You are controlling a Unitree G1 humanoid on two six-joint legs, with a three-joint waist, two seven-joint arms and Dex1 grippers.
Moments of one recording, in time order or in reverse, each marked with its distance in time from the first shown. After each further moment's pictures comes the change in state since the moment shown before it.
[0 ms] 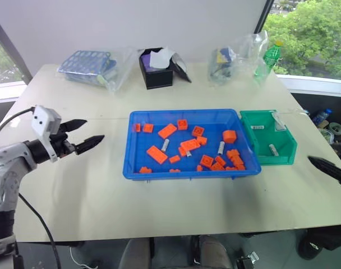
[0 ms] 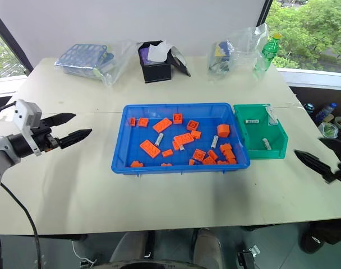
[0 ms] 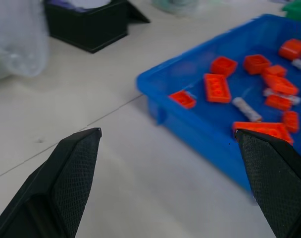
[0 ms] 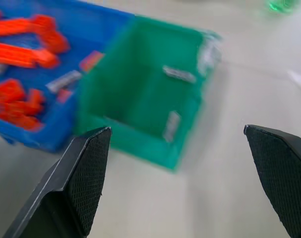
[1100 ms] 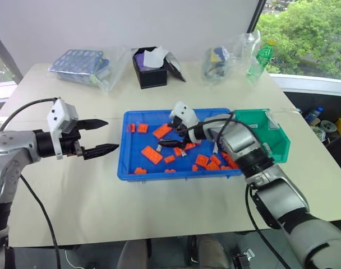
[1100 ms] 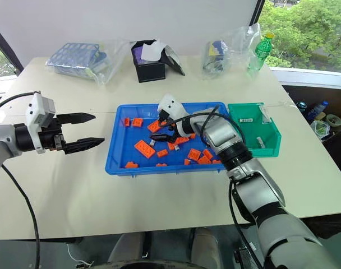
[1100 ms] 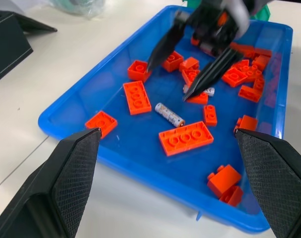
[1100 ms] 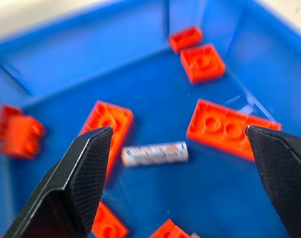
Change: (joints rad) left arm -0.082 0.076 -0.082 -0.115 -0.031 0.057 -0.132; right arm -1.038 0.703 1.071 0.520 -0.447 0.032 -0.123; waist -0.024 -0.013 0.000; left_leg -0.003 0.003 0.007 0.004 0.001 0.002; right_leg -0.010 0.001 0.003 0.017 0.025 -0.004
